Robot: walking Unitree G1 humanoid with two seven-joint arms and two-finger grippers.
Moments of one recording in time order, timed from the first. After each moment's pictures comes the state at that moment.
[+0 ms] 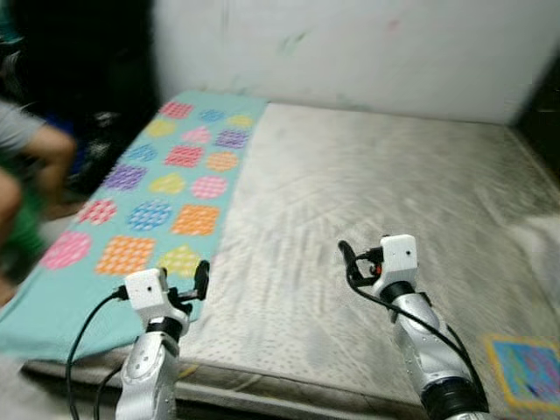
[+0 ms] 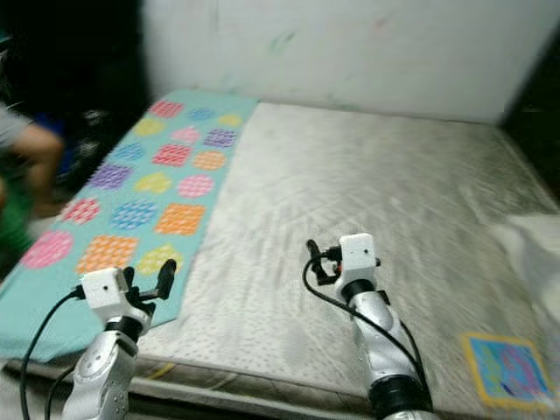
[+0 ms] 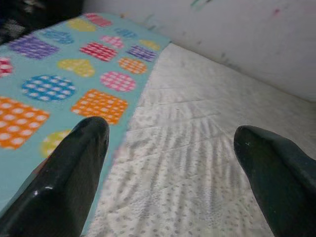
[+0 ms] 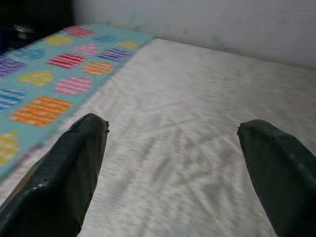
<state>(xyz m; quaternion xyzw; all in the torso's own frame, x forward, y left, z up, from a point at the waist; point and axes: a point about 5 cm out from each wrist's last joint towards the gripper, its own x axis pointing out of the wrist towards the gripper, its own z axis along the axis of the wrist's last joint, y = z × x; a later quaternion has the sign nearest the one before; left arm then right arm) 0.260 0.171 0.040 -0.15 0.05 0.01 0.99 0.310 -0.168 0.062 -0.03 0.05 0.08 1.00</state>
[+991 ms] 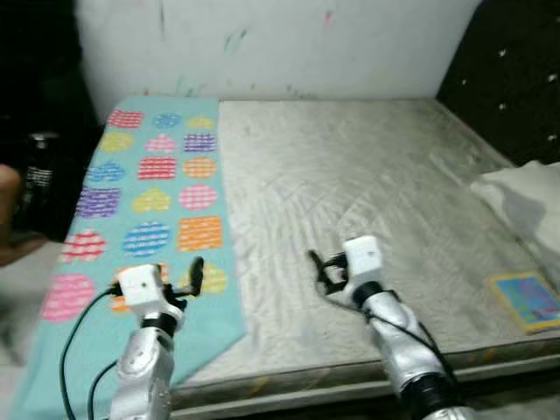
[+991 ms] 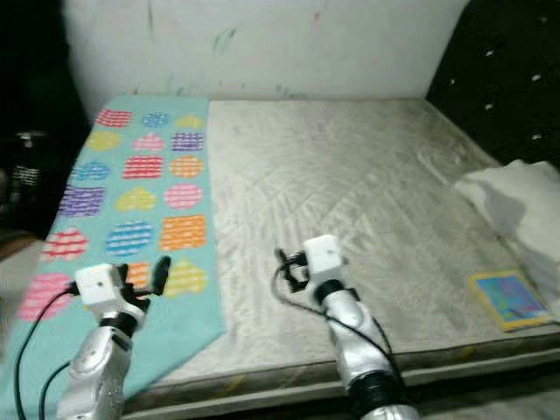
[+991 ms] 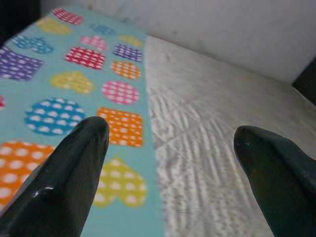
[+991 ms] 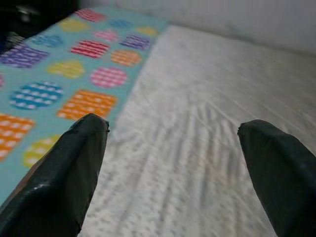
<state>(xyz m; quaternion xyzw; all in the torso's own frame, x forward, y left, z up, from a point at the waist) 0.263 0.174 0.041 -0.15 0.05 0.01 0.99 0.309 -0.121 0.057 -0.07 0.06 0.17 0.98</state>
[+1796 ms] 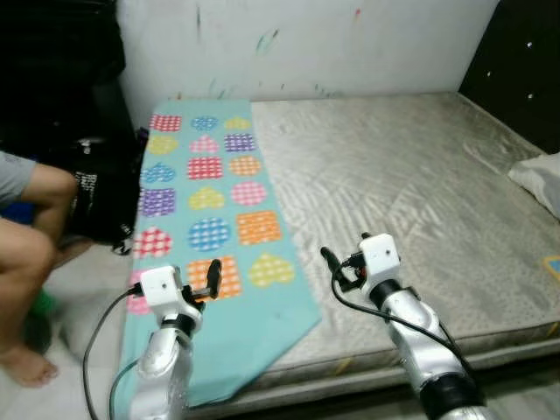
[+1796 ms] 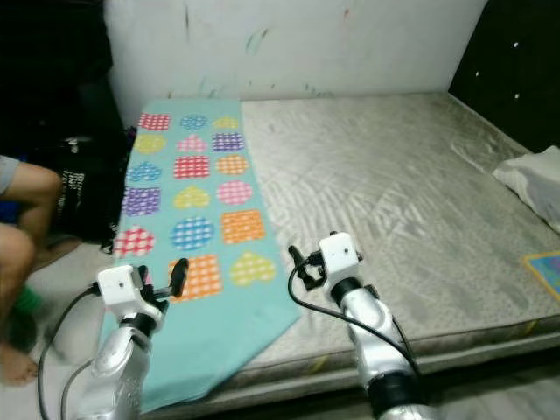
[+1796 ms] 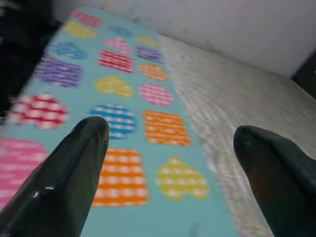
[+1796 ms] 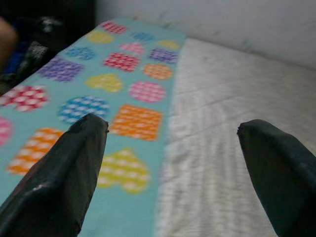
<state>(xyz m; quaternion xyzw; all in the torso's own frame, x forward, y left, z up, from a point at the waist) 0.266 0.162 0.039 -0.15 0.06 0.00 0.99 0.308 -0.136 0.059 -0.07 0.05 0.18 0.98</state>
